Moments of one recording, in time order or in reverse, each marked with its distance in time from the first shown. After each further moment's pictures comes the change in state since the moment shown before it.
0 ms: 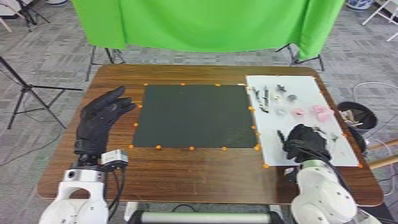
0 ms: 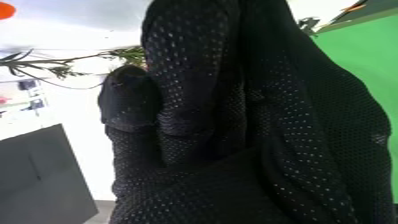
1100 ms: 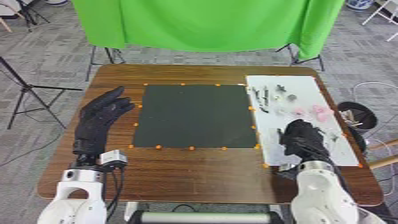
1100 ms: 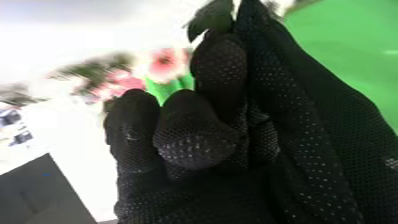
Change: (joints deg) left arm 0.2 0.2 -0.6 -0.1 -0.2 -0.3 -0.4; right arm 3.2 7.4 -6.0 0.2 6.5 15.9 -3.6
